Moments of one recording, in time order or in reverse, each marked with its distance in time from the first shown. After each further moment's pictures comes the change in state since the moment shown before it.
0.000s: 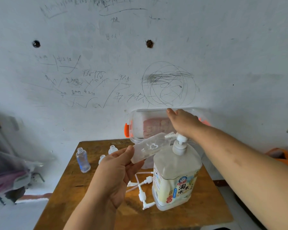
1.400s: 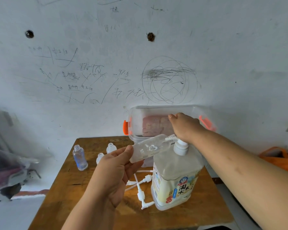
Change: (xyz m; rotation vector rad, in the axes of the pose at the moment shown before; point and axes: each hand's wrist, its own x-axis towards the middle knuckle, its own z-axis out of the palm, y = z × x) left_hand 0.014 -0.002 -0.002 0.001 0.011 -0.047; right_hand 0.012 0.005 0.023 -0.143 -0.014 0.025
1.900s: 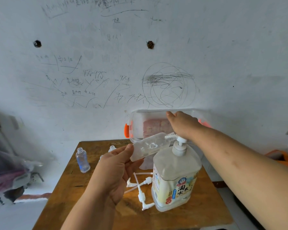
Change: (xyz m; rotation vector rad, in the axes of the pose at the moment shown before) left_hand -0.012 0.006 0.005 -0.002 -0.024 0.054; right_hand -0.013 -0.003 -0.027 0.136 -0.018 0.010
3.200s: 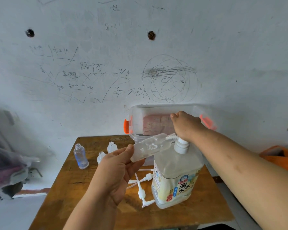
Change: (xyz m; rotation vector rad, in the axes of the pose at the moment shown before) left_hand 0.011 -0.008 -0.003 -0.008 0.045 -0.080; right_hand 0.012 0.007 0.026 -0.062 0.038 0.050
